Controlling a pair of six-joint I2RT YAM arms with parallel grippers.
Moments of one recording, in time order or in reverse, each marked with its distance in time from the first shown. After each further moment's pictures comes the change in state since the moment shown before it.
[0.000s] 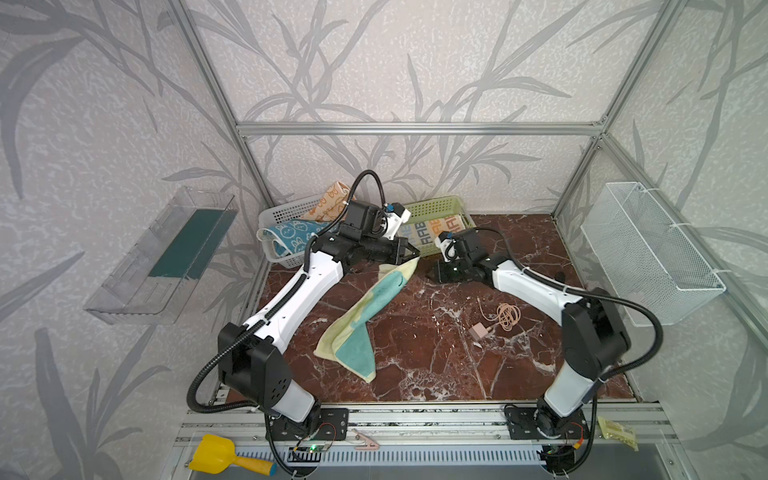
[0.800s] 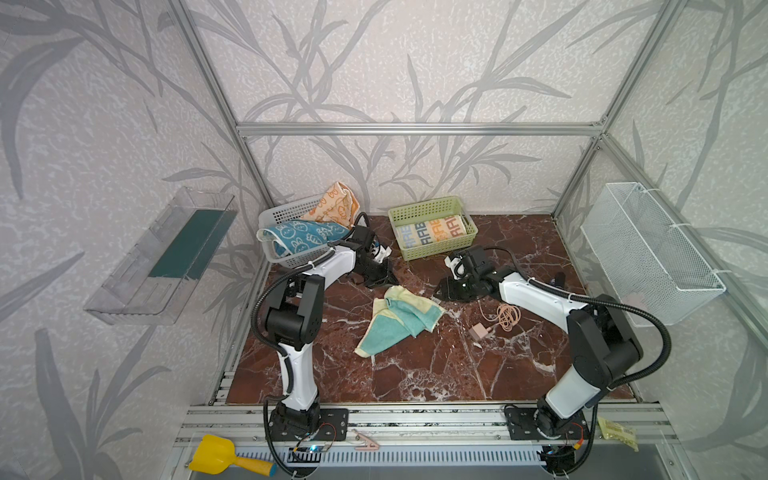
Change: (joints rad) left arm 0.183 0.412 -0.090 -0.037 -0.030 -0.056; right arm 0.003 0.016 -0.146 -0.026 -0.066 0.087
